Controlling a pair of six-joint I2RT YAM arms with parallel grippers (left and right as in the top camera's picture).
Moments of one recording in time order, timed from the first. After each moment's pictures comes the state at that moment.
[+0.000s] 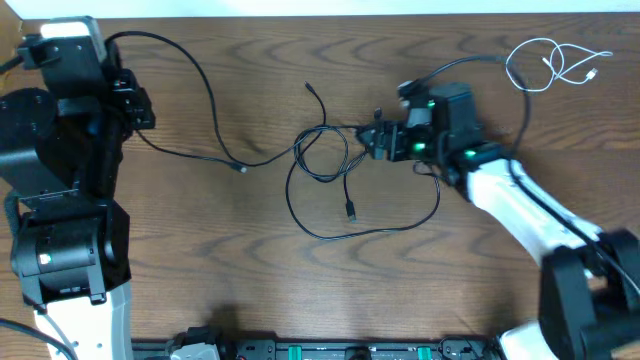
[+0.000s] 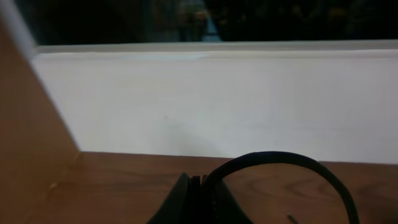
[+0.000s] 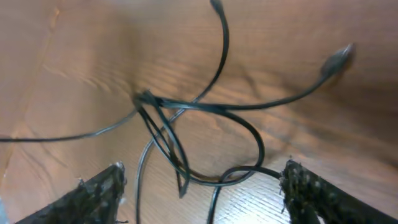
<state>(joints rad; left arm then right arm) 0.15 1.07 1.42 -0.51 0.10 0.04 0.34 1.70 1.01 -0.05 -0.48 0.42</state>
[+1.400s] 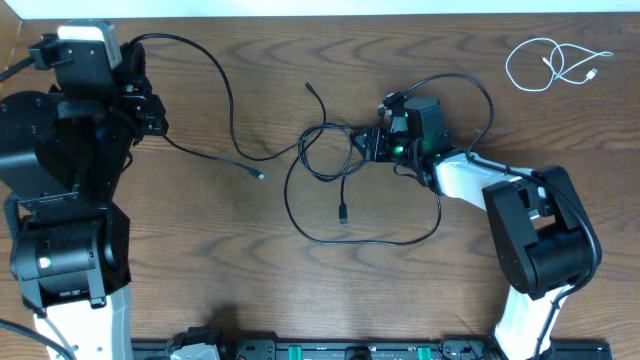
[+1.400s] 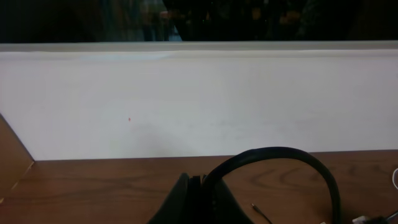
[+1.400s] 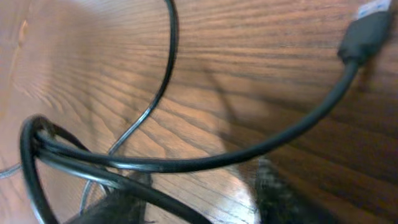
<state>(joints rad) 0.15 1.06 1.42 -0.52 0.24 0.01 0.35 2.00 1.01 0.26 -0.46 0.52</state>
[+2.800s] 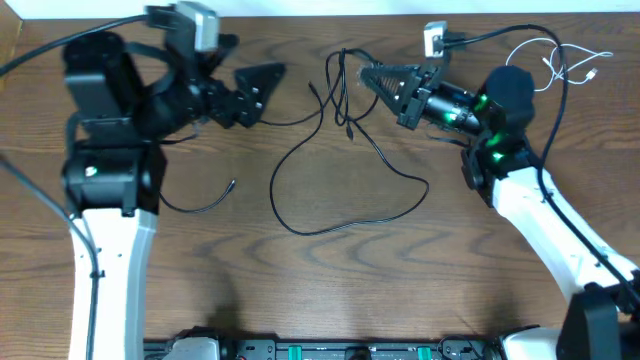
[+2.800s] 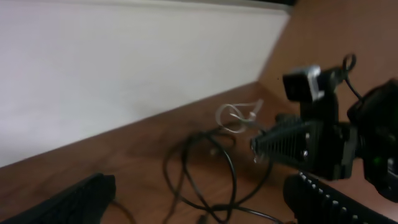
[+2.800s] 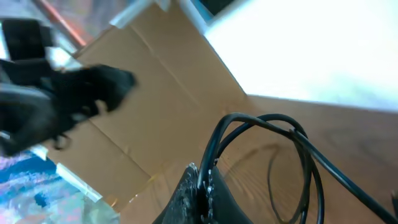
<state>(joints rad) 0.00 1.29 1.42 -0.45 0.82 -0.04 0.27 1.53 1.01 0.64 -0.87 0.75</state>
